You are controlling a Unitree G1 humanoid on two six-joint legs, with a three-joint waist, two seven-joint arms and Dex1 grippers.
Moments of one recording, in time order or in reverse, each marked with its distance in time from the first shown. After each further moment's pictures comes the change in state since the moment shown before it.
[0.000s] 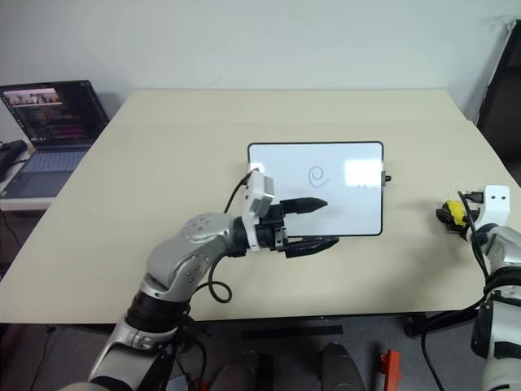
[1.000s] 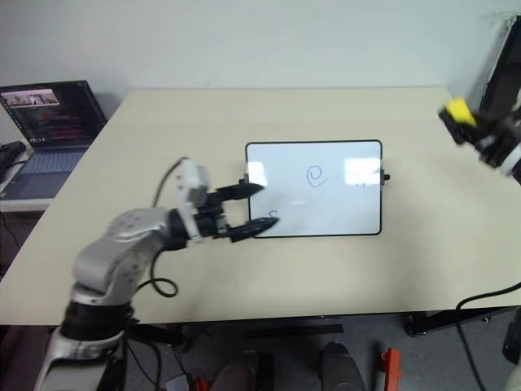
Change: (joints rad) left arm 0.140 0.282 0.303 -0.070 -0.026 0.014 -0.001; right arm -0.005 -0.178 -0.031 -1.008 0.353 0.343 0.346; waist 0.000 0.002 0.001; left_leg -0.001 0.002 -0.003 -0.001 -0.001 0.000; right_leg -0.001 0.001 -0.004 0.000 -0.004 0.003
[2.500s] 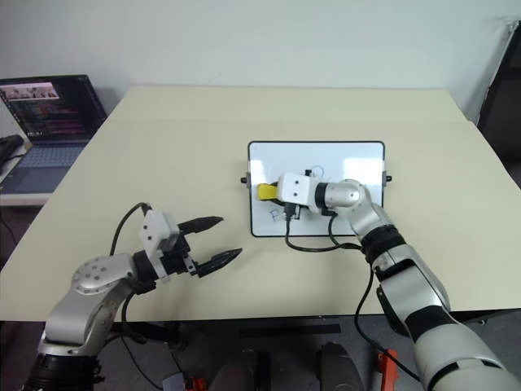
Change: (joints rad) left arm 0.312 0.047 0.022 0.014 0.167 -0.305 -0.011; right arm -0.273 0.669 0.704 0.781 -0.735 -0.991 -0.120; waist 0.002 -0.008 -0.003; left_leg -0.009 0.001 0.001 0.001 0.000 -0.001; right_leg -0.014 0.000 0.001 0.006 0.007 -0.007
